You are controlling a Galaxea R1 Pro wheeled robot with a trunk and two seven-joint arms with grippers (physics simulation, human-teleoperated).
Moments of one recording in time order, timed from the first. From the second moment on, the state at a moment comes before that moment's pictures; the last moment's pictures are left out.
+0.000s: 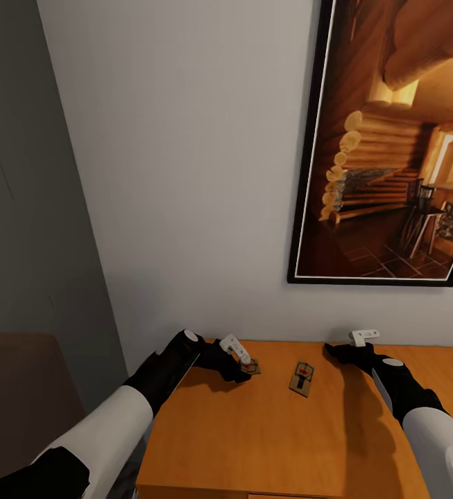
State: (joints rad) left arm -0.83 -0.15 -0.43 -0.69 -0.28 0.48 -0.72; right arm -0.77 -0.22 -0.29 -0.49 0.26 0.09 0.35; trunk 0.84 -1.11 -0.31
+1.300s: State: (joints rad) left arm -0.81 -0.16 -0.43 -0.69 -0.28 0.47 -0.72; right arm -0.77 -0.22 -0.30 -0.47 0.20 0.09 0.36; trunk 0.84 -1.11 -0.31
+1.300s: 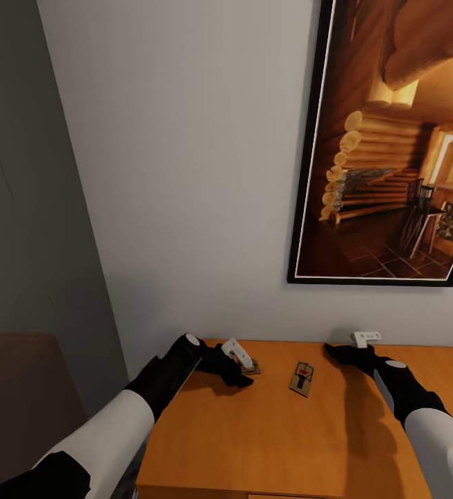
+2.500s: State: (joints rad) left arm -0.81 -0.16 -0.43 -0.69 -0.28 0.47 -0.72; right arm -0.77 -0.31 -0.30 -0.72 0.31 0.54 0.62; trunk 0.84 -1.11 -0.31
